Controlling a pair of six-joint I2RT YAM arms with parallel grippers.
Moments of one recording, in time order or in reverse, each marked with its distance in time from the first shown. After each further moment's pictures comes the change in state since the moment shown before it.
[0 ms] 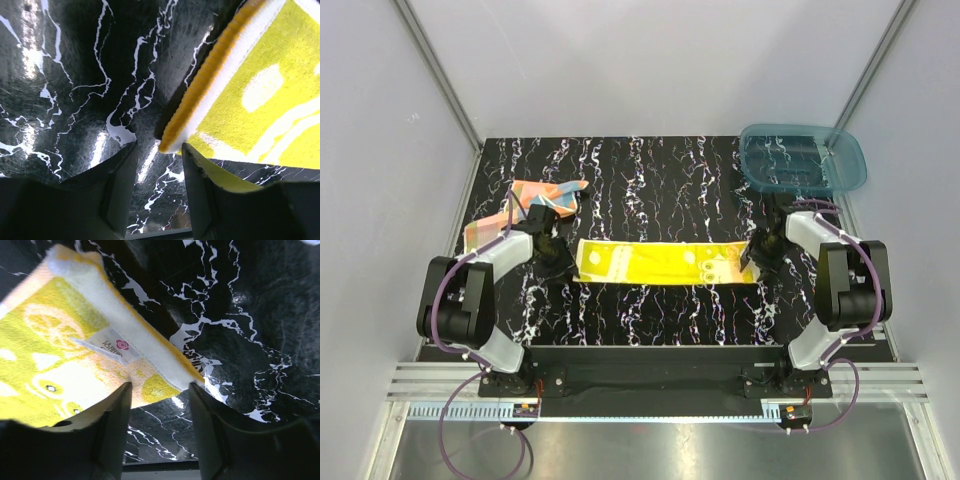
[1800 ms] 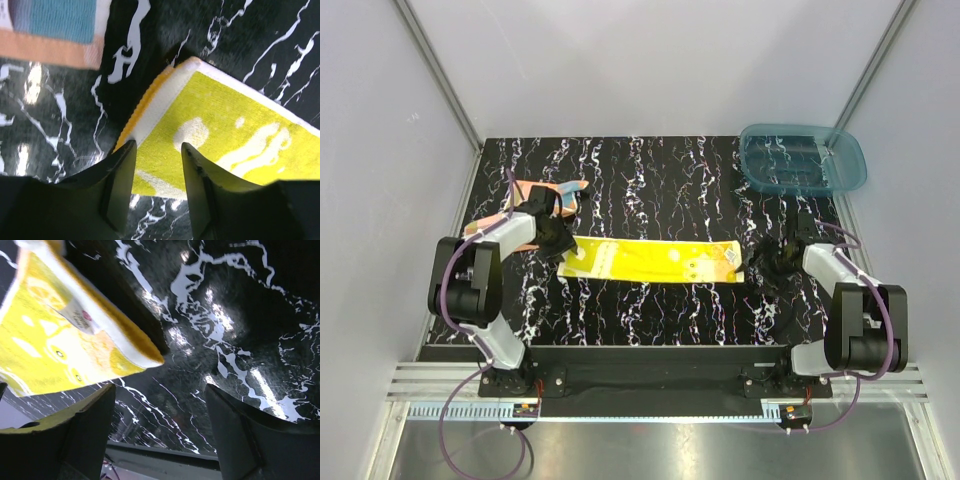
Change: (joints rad) left arm 0.024 0.141 0.179 0.054 -0.081 -0.031; right arm -0.110 -0.265 -0.257 0.171 -0.242 0.073
